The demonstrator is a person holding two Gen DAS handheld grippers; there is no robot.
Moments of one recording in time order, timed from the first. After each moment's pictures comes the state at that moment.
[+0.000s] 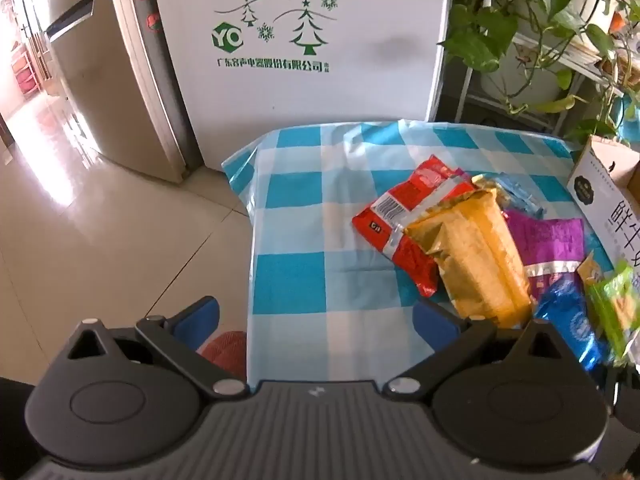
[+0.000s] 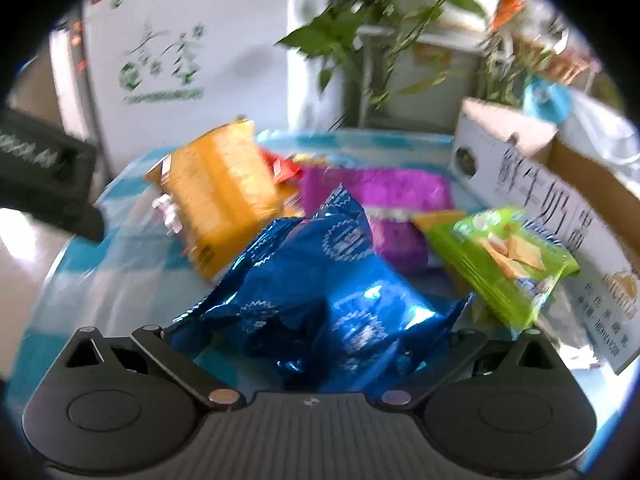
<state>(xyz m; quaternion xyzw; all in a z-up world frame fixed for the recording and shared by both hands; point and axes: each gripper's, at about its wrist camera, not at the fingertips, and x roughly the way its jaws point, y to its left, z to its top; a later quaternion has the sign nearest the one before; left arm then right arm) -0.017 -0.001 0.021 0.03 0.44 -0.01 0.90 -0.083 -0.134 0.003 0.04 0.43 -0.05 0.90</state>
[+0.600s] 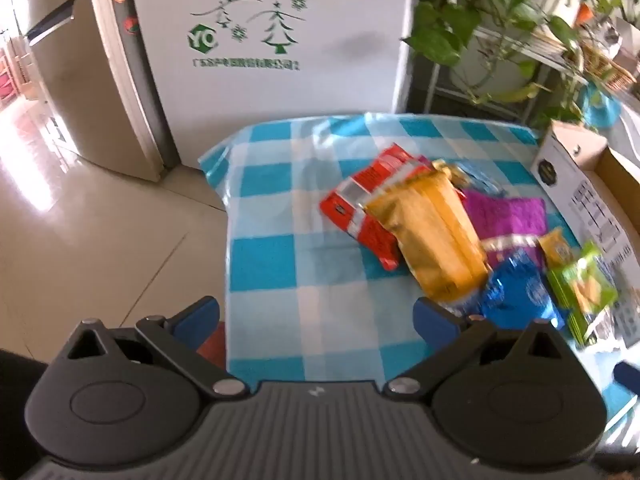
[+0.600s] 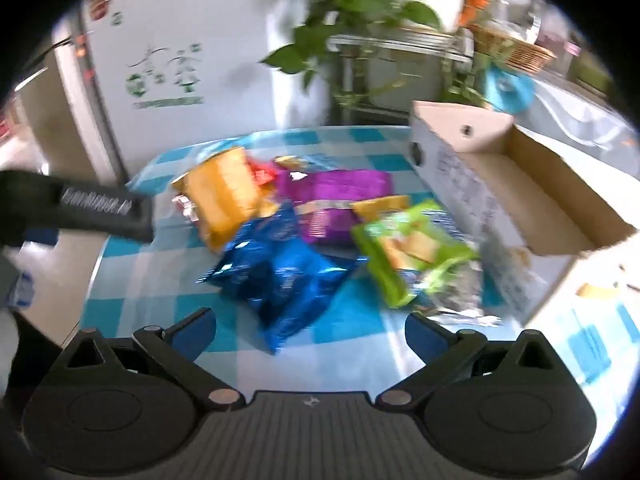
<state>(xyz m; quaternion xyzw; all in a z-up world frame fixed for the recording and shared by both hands) -0.041 -0.007 0.033 0.03 0.45 -0.06 0.89 -0.134 -0.161 0.075 0.06 0.44 -0.08 0.89</state>
